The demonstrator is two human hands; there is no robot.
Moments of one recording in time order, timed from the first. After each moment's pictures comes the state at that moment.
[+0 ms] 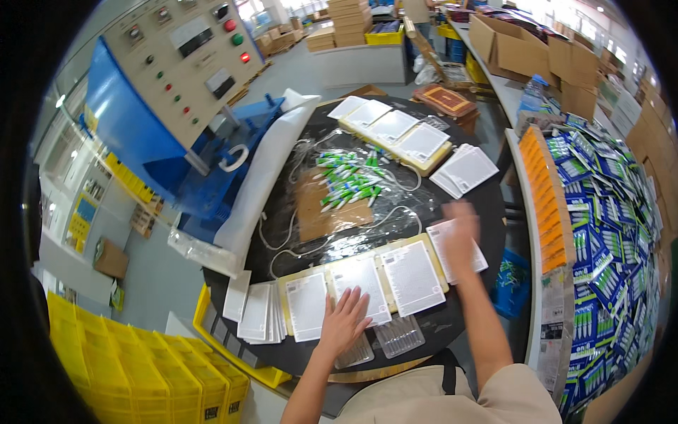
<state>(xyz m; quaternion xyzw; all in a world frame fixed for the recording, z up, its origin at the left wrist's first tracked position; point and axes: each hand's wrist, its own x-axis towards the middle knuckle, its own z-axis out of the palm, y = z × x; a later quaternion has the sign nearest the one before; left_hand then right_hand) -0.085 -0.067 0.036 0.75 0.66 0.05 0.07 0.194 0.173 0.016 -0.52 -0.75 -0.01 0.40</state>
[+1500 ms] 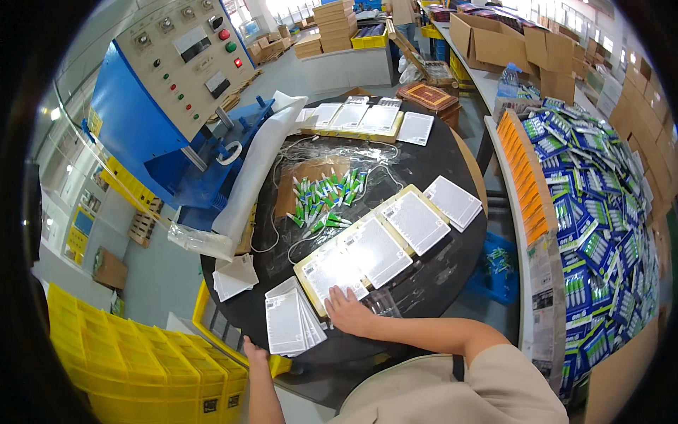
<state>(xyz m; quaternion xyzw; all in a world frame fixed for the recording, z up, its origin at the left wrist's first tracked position) -0.310 -0.259 -0.095 -0.24 0.45 0.78 0.37 0.040 -0.055 0.003 -0.16 -0.98 -0.06 0.05</state>
